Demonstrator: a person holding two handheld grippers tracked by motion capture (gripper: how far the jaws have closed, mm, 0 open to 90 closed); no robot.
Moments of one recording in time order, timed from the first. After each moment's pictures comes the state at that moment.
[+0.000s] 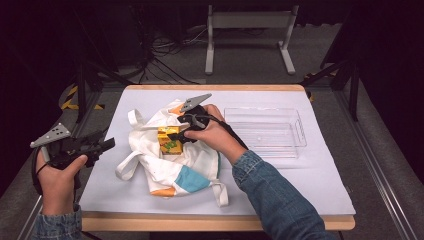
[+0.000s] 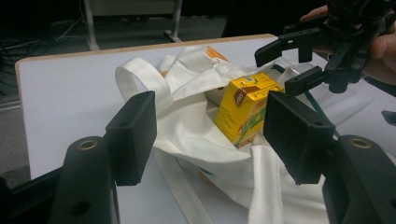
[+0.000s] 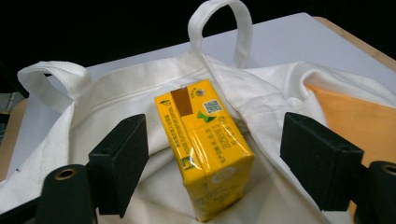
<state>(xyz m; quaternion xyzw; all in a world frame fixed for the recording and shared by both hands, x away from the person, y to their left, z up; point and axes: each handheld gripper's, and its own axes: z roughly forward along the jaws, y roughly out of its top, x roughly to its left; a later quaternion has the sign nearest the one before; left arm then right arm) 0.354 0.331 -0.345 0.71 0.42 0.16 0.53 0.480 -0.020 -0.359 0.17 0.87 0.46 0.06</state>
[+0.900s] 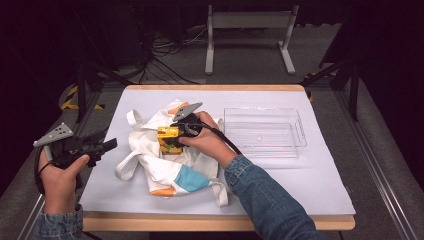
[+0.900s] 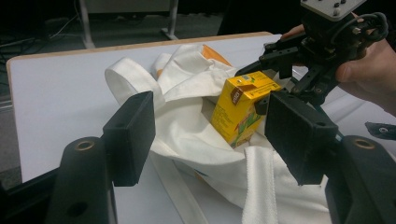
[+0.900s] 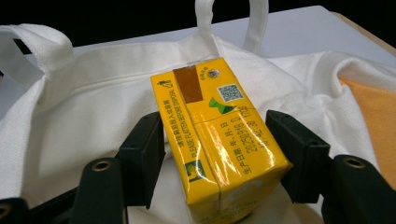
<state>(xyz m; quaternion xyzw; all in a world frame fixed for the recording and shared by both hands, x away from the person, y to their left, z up) 0.356 0.329 -0.346 0.72 0.42 0.16 0.53 0.481 -0.001 -0.387 0.14 0.88 0.45 0.08</state>
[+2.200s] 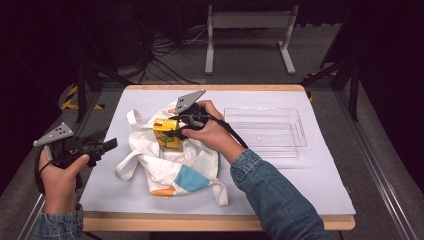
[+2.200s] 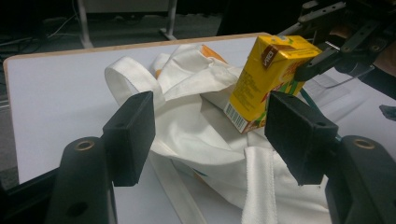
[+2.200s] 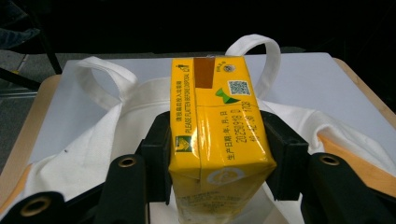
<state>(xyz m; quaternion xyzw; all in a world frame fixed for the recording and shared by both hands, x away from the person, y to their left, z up) 0.357 0.328 -0.346 0.72 0.42 0.15 0.54 0.467 -0.014 -0.325 0.06 0.88 0.46 0.08</state>
